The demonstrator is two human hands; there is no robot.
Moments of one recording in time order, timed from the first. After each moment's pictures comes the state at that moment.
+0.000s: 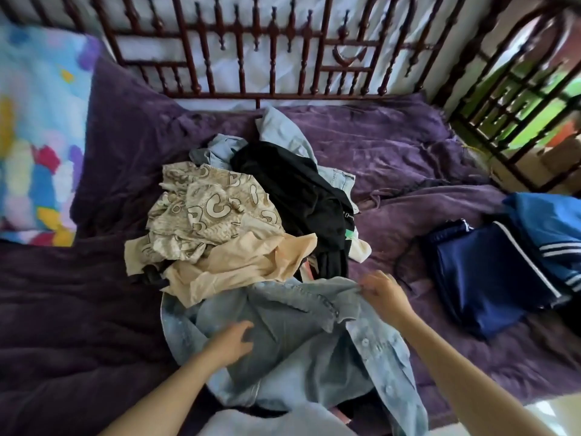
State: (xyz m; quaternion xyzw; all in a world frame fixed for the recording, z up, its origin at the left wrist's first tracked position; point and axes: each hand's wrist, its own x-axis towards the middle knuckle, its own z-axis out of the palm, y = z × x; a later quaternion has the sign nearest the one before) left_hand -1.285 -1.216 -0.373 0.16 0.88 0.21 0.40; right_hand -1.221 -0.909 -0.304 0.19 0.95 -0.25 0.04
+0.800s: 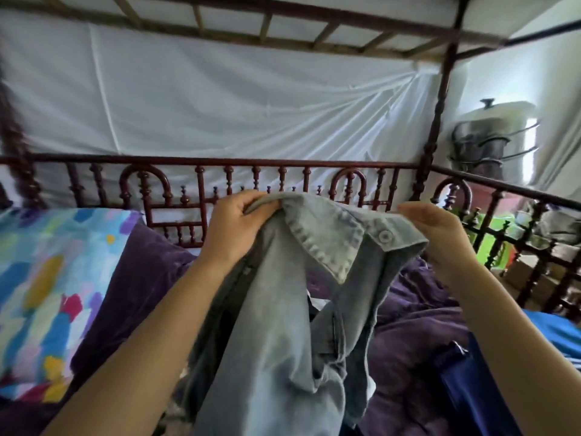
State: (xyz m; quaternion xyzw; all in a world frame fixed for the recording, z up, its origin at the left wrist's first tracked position) left_hand -1.358 -1.183 0.023 0.35 0.71 0.58 -0.21; right_hand -1.255 -0.921 0.024 0.04 0.74 -0.58 -0.33
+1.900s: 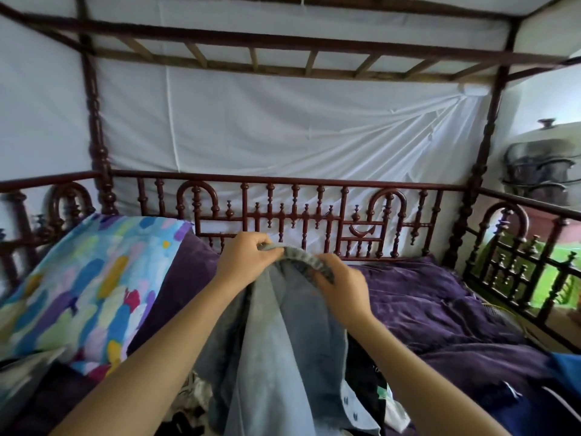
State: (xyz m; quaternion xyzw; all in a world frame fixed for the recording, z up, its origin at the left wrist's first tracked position) left_hand -1.361 -1.228 -0.005 0.22 0.85 0.44 -0.19; right_hand -1.298 -1.065 -0.032 0.02 0.92 -0.27 -0.27
